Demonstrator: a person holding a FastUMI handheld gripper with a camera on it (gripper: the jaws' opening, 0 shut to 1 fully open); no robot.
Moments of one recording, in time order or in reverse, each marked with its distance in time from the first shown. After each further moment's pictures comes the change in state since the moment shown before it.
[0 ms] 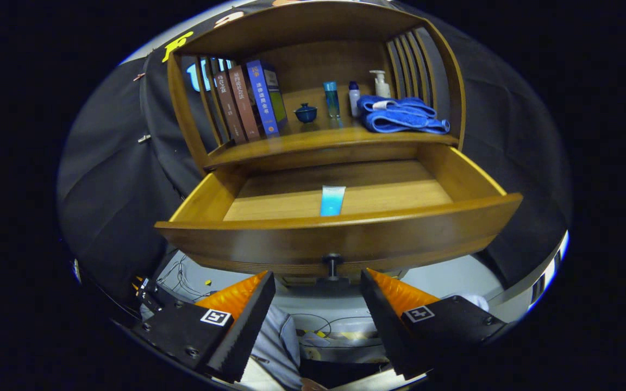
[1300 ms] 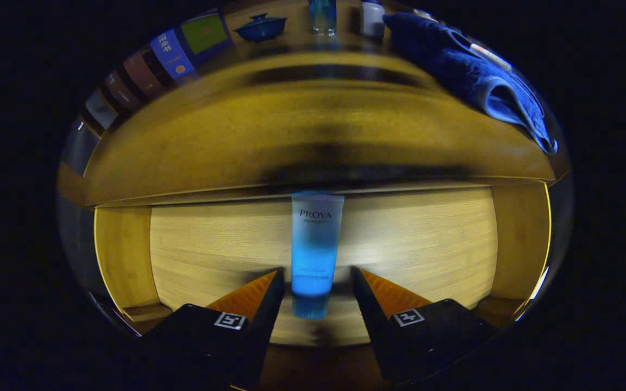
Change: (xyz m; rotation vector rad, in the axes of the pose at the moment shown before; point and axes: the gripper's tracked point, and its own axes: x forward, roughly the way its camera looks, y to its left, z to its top) arm 0.207 -0.036 0.026 0.036 0.614 -0.165
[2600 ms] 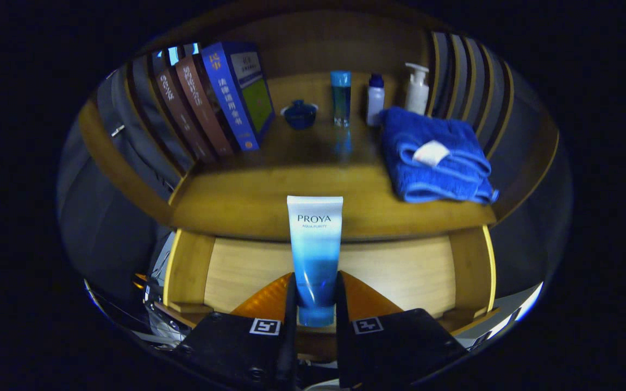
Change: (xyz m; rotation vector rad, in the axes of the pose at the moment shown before) arm -0.149 0.017 0.058 -0.065 -0.367 0.099
